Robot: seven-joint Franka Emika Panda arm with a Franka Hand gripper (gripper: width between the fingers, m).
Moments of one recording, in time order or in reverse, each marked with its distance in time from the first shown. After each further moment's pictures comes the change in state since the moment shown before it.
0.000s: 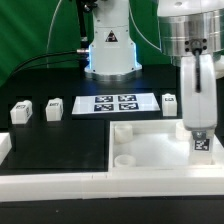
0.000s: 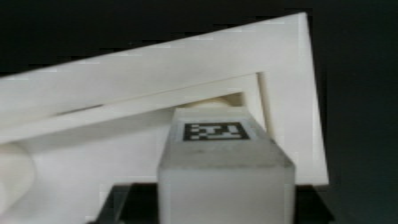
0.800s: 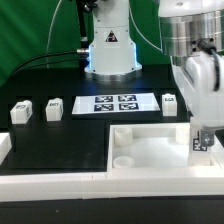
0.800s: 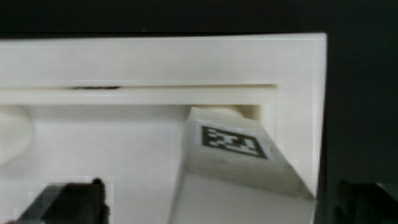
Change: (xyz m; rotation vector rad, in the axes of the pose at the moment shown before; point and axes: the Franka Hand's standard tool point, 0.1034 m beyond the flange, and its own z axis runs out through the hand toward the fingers) arm -0.001 0.002 0.002 -0.004 0.003 -0.318
